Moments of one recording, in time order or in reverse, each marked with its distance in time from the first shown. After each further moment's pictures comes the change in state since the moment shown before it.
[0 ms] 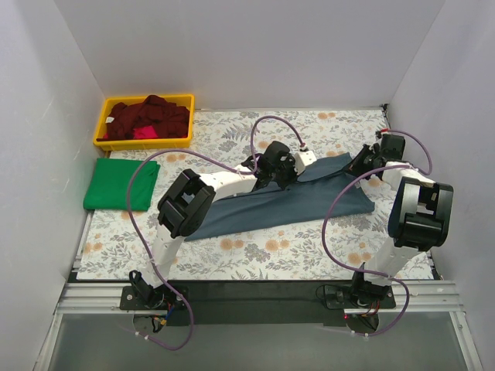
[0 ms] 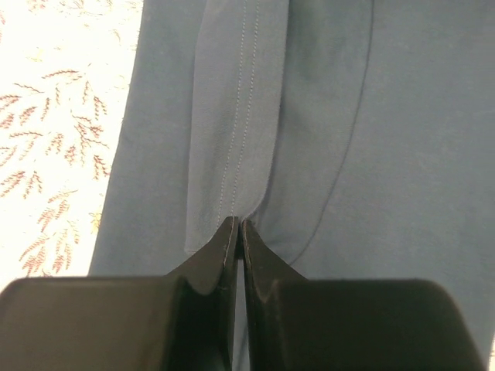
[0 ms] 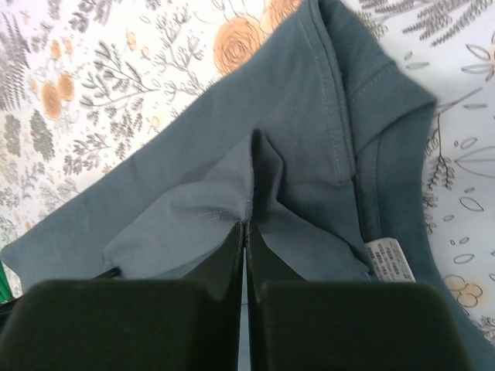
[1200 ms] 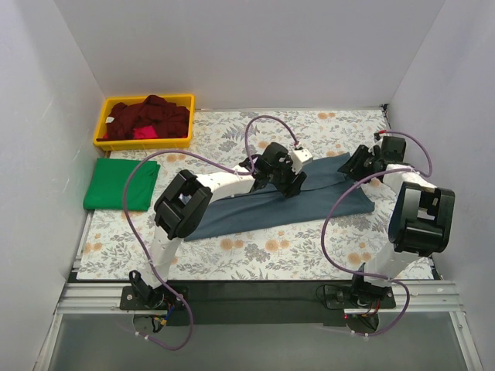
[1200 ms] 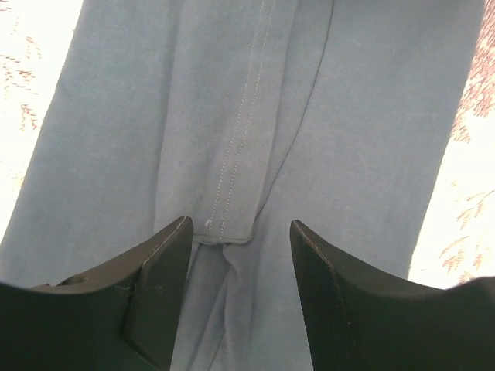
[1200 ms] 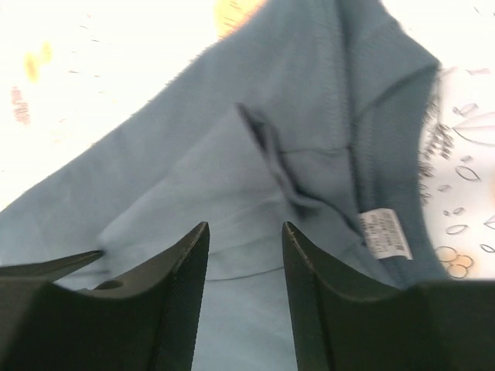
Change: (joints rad) left arm 0.000 -0.037 -0.038 -0.056 0.061 -0.215; right arm 0.000 -0.032 -0.036 -0.057 0.000 -0.072
